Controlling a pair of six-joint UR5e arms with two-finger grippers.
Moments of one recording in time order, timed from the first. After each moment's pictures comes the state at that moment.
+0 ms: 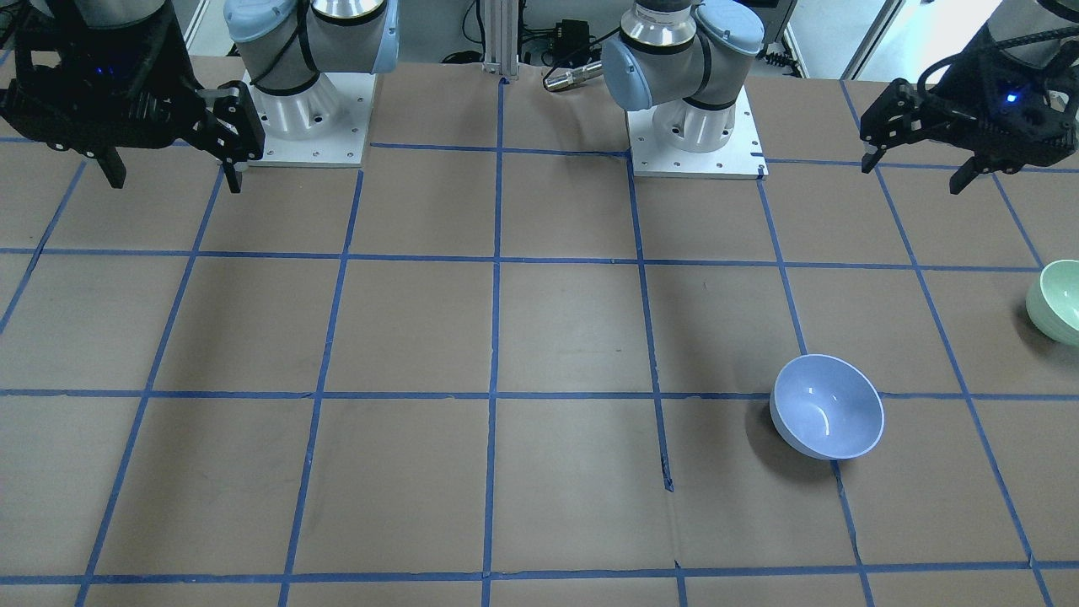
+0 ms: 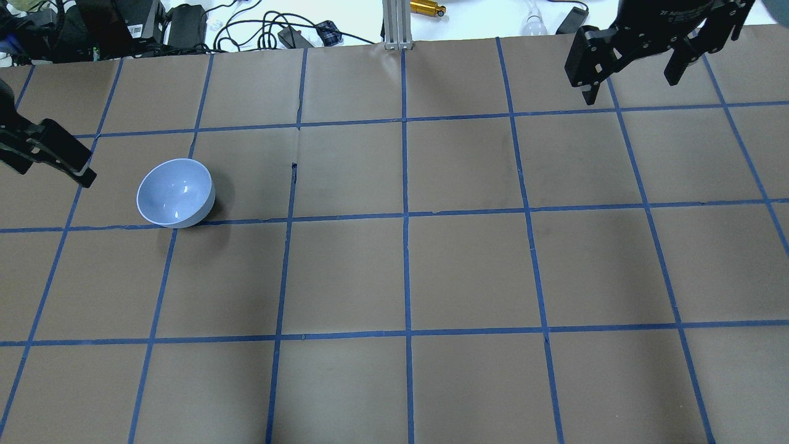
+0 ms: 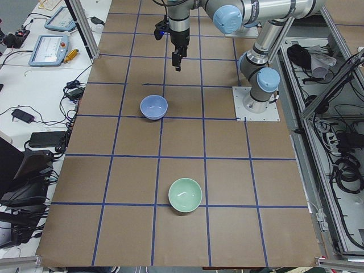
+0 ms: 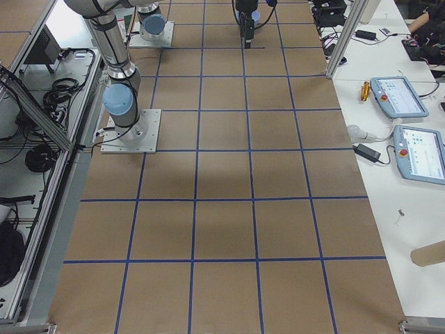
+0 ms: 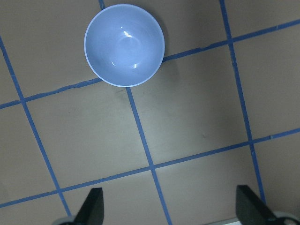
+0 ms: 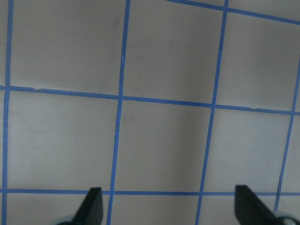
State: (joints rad) left arm -1.13 -1.47 -1.60 -1.70 1.64 0.78; right arm 1.60 -1.53 1.37 -1.45 -1.74 -0.09
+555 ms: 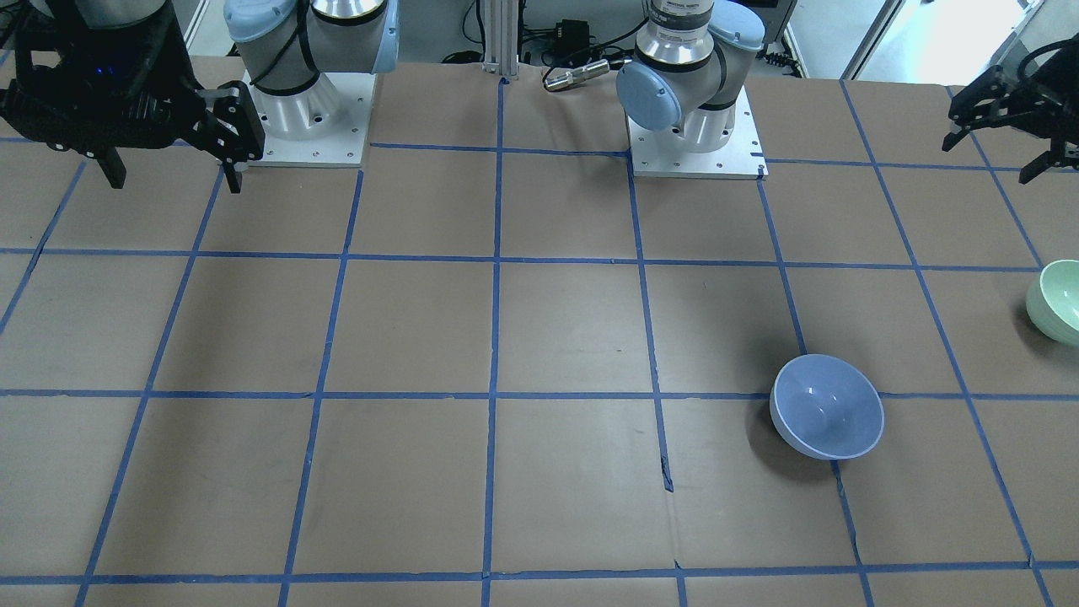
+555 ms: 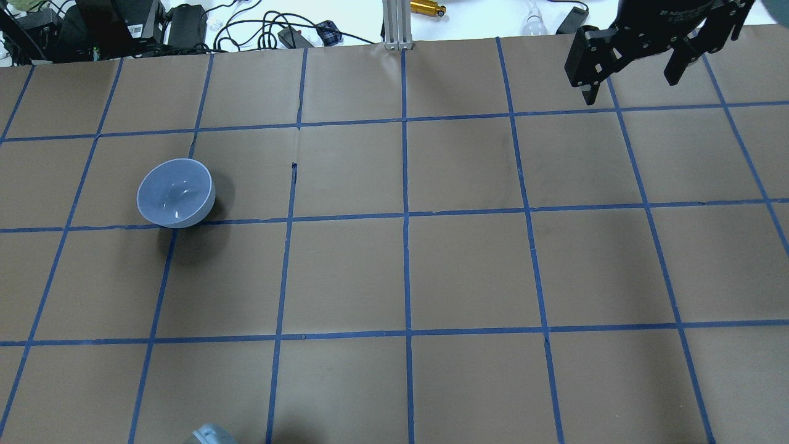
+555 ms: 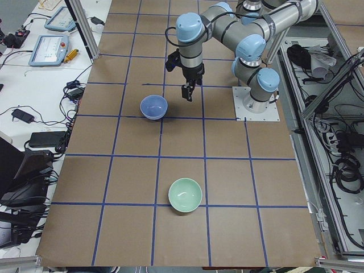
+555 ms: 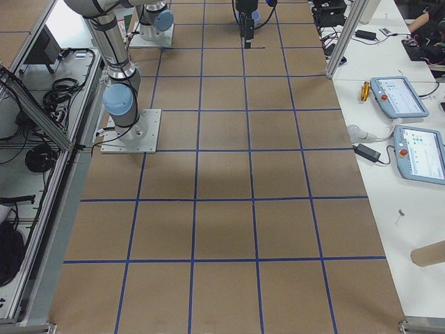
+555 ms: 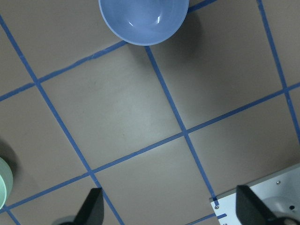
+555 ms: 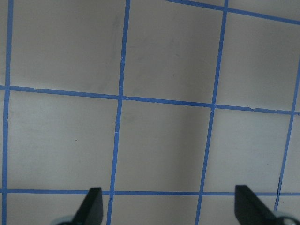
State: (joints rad) left arm -0.79 -1.47 -1.66 -1.68 1.65 1.30; right arm 1.60 -1.53 1.37 -1.45 -1.74 -0.09
